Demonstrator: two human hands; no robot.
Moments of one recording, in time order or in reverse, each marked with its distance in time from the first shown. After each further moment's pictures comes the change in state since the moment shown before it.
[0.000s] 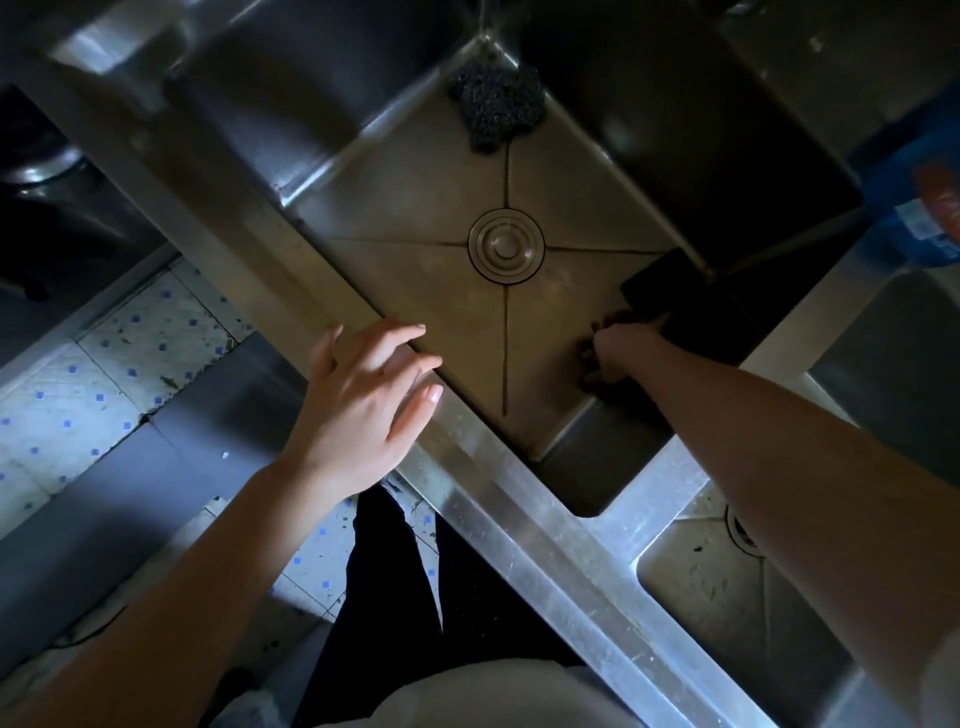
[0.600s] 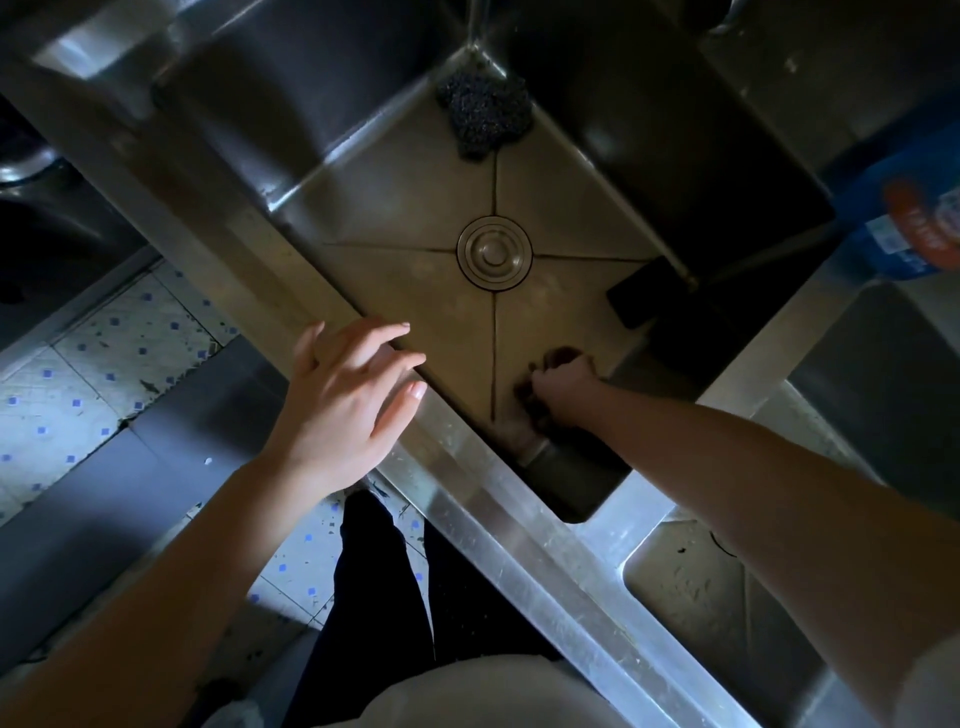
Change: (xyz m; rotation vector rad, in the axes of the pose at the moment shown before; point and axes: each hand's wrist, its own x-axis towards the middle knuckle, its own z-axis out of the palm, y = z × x) left_hand 0.007 -0.008 -0.003 0.017 0.010 0.004; right_hand -0.006 -0.053 0.026 -0.238 0.034 -0.155
